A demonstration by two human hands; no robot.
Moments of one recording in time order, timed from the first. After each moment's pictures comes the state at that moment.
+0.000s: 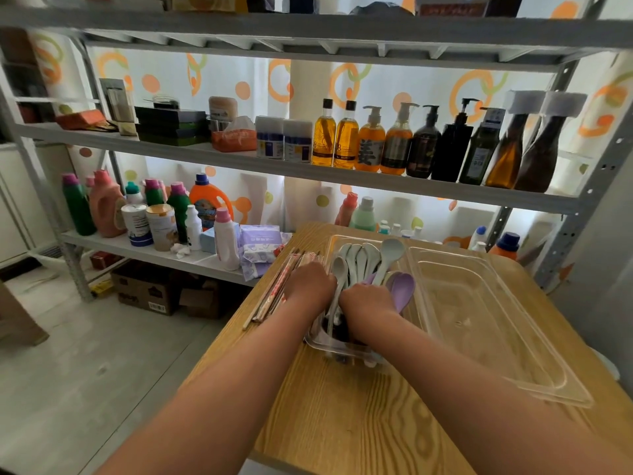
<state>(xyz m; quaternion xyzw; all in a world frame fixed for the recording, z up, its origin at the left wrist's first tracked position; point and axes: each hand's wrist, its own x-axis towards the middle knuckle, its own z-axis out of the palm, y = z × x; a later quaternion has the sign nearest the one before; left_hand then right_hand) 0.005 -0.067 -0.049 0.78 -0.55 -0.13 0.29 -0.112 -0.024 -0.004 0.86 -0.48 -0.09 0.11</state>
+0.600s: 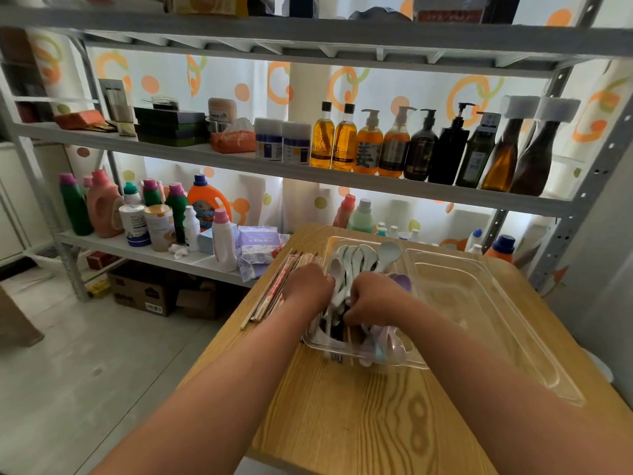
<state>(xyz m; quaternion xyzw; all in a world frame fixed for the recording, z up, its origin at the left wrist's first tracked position) 0.003 -0.063 -0.047 0.78 -0.55 -0.12 0.28 -0.131 -0.026 0.023 0.85 -0.51 0.01 -0.14</state>
